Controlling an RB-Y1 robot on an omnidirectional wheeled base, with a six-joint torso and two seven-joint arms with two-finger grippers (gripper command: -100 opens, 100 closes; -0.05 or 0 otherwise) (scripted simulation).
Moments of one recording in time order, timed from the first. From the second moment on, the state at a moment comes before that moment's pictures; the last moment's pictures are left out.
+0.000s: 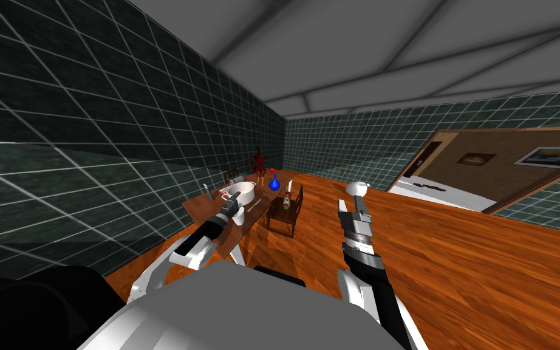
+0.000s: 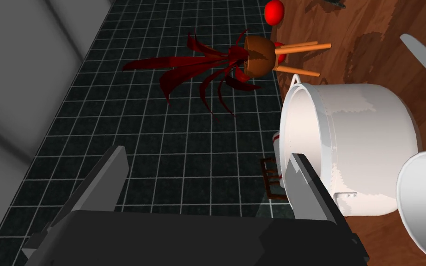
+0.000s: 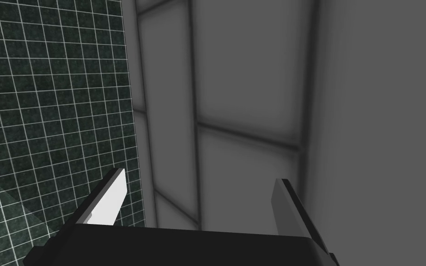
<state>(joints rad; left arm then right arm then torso) 0.54 0.35 0.09 -2.25 0.14 0.17 0.17 0.46 -0.05 0.03 -2.25 0.04 -0.44 -0.05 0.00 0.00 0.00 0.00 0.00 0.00</state>
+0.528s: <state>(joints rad) 0.55 0.39 0.11 -2.23 0.20 0.33 0.18 0.46 -0.05 0.03 -2.25 0.04 -0.44 -0.05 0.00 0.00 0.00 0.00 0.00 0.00</state>
